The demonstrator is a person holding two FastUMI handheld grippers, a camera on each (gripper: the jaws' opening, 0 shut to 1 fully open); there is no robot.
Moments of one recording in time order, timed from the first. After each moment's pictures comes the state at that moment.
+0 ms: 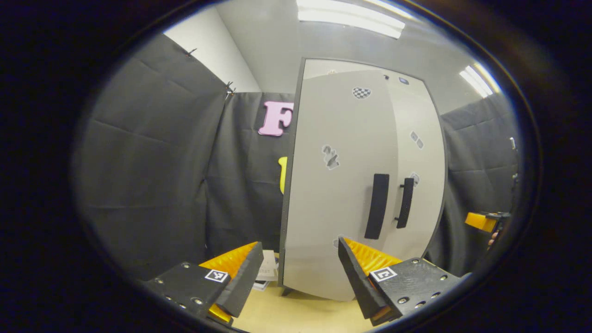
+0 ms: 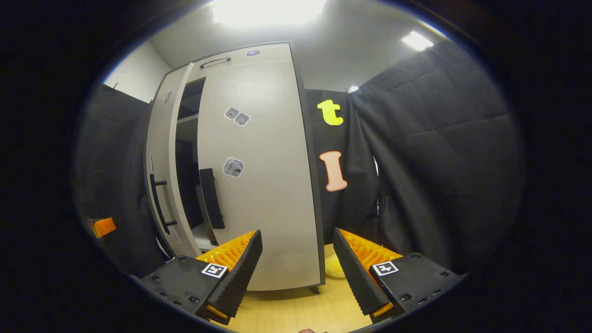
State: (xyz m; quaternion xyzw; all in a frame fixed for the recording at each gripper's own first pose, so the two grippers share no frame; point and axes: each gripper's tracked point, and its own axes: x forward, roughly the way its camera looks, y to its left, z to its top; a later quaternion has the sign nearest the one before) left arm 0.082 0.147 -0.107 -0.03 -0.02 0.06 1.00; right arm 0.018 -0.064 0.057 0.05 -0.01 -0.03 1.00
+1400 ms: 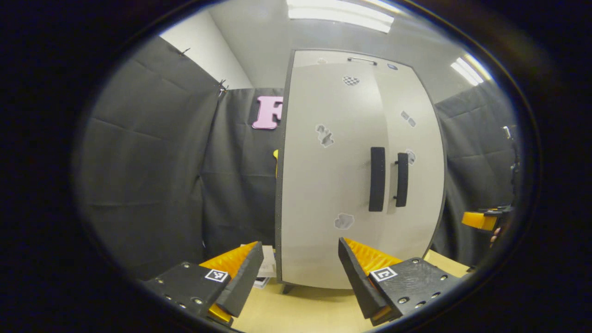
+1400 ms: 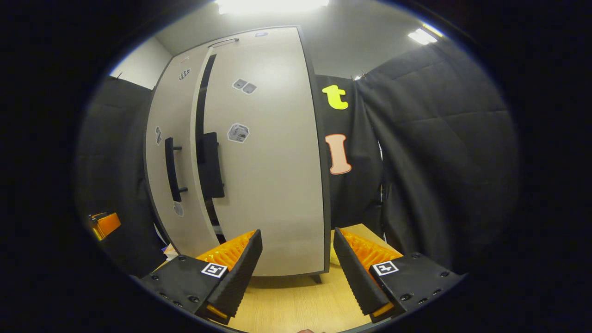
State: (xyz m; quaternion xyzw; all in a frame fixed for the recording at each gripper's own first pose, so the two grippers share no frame) left arm 0.095 0.144 -0.146 0.00 -0.02 0.04 1.00; right arm 0.033 -0.049 0.002 0.03 0.02 -0.02 1.00
